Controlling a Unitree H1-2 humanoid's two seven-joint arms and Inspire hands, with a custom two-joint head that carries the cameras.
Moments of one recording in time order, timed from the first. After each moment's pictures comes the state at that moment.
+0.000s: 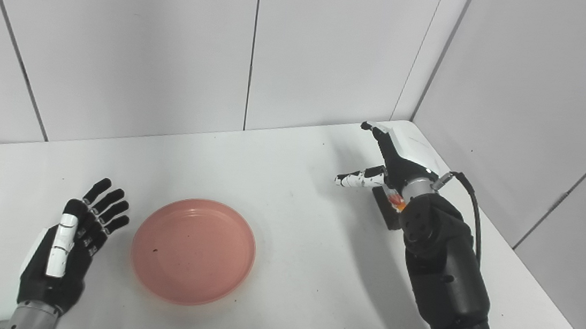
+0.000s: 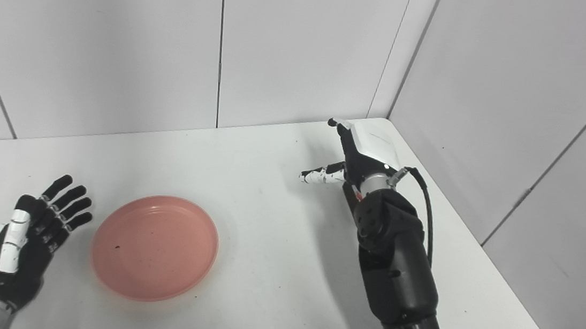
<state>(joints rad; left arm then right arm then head) -0.35 0.05 0.02 0.28 -0.31 -0.03 -0.30 -0.47 -0.38 -0.13 -0.14 -1.03 0.47 0.51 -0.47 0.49</state>
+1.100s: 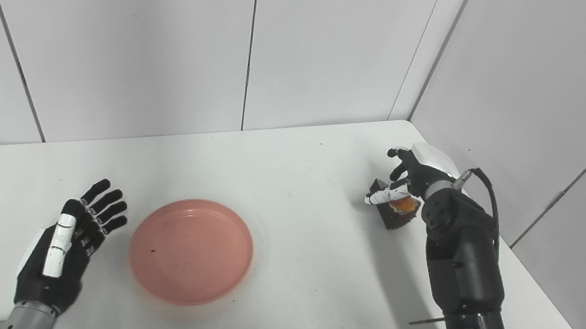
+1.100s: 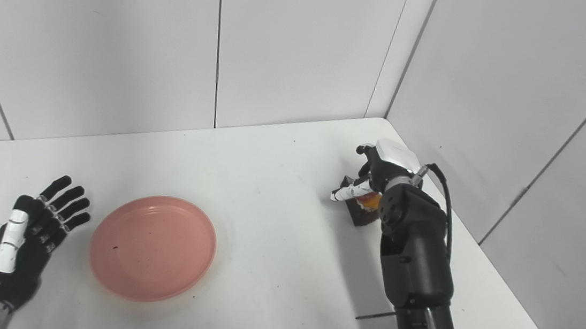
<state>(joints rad) -0.36 0.06 0.02 0.29 -0.32 -0.03 -0.30 -0.50 -0.41 -0.25 -0.04 -1.18 0.47 0.77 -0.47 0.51</state>
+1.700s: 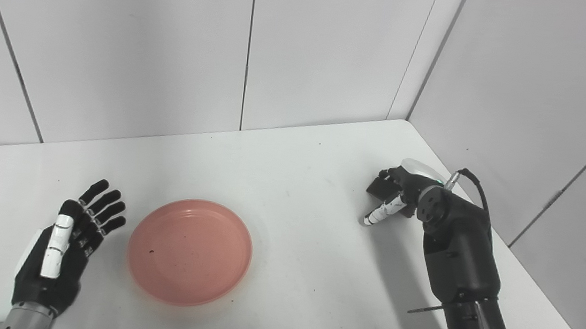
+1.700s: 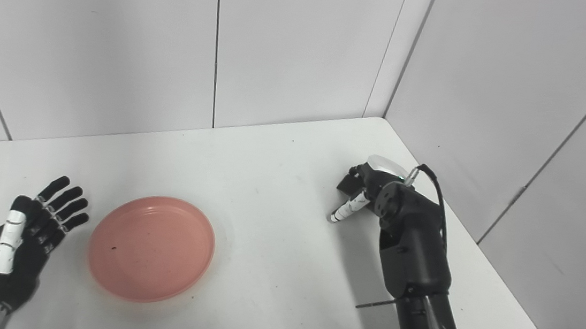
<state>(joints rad) -0.35 0.06 0.02 0.29 -0.33 -0.02 -0.30 -0.52 -0.44 -0.21 0.05 -1.19 0.47 0.87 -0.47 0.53</state>
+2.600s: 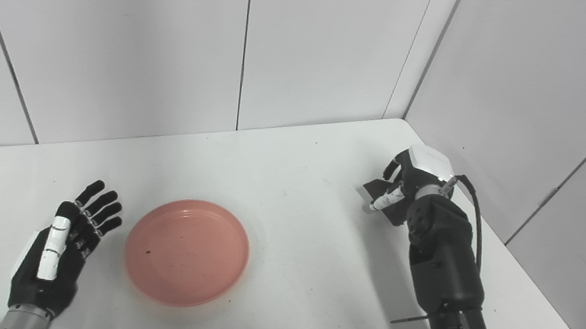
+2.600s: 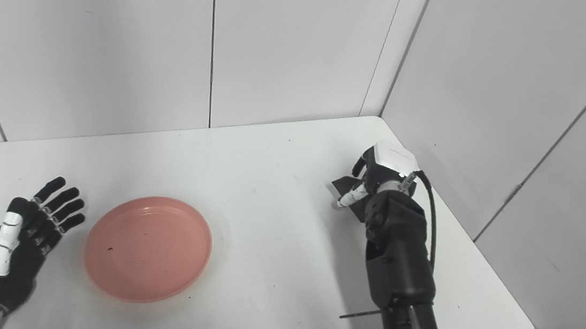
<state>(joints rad) -0.35 0.06 0.02 0.28 -0.33 -0.02 -0.31 -0.49 -0.36 -0.23 0.04 -1.19 0.47 0.49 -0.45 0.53</state>
